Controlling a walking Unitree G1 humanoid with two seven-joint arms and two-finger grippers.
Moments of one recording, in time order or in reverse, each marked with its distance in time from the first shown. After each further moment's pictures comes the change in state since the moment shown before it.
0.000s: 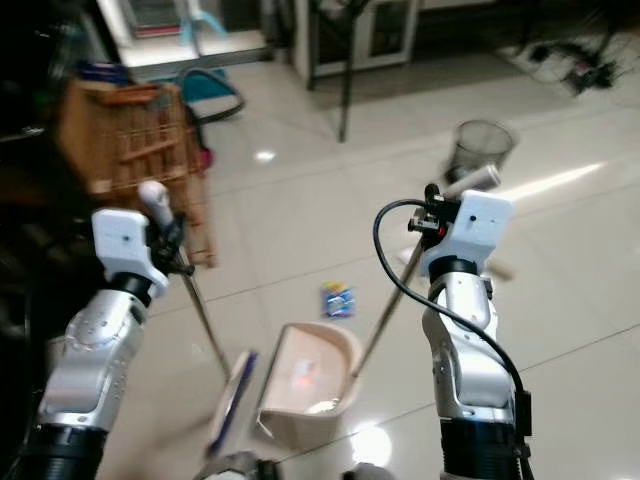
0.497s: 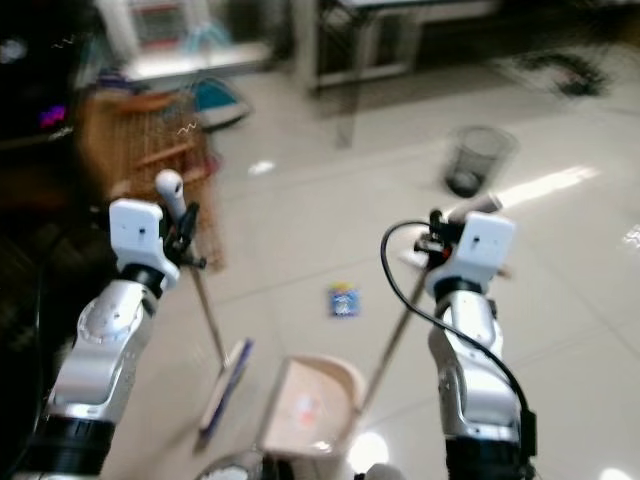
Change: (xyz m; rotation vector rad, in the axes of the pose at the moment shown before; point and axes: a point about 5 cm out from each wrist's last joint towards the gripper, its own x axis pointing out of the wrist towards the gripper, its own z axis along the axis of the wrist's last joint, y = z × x) left arm 0.008 -0.003 0.014 0.038 -0.058 -0.007; right arm -0.008 -0.004 -0.010 0.017 0.029 -0.017
